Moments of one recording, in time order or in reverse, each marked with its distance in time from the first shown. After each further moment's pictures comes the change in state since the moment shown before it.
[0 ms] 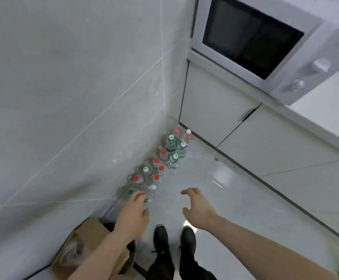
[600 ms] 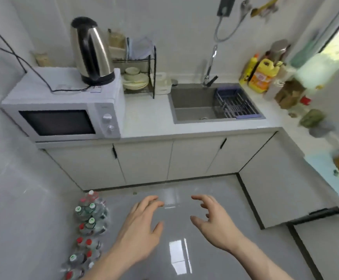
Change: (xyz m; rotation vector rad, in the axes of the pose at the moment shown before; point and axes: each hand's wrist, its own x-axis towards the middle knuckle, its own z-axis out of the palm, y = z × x) left_hand -0.185 0.325 -0.009 0.297 -0.213 0.942; right_hand -0.408 0.117 -0.052 0.626 0.848 0.268
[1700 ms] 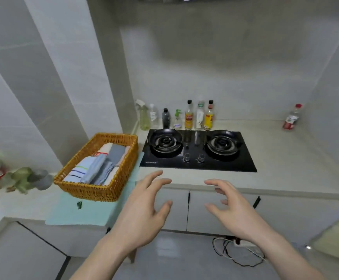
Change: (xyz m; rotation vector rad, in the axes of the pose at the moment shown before) left_hand 0.053 0.750 0.374 0.026 -0.525 1.294; right_hand -0.458 0.443 -0.405 0.318 1.181 0.615
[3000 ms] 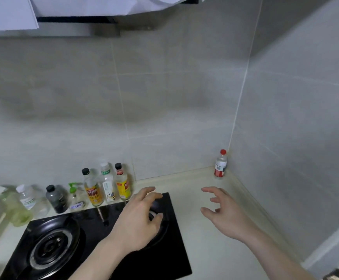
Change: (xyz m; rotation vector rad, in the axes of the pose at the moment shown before) left_hand 0.534 0.158 0.241 -0.007 -0.207 0.254; right_hand 0.328 0.259 -0.358 0.036 0.334 0.192
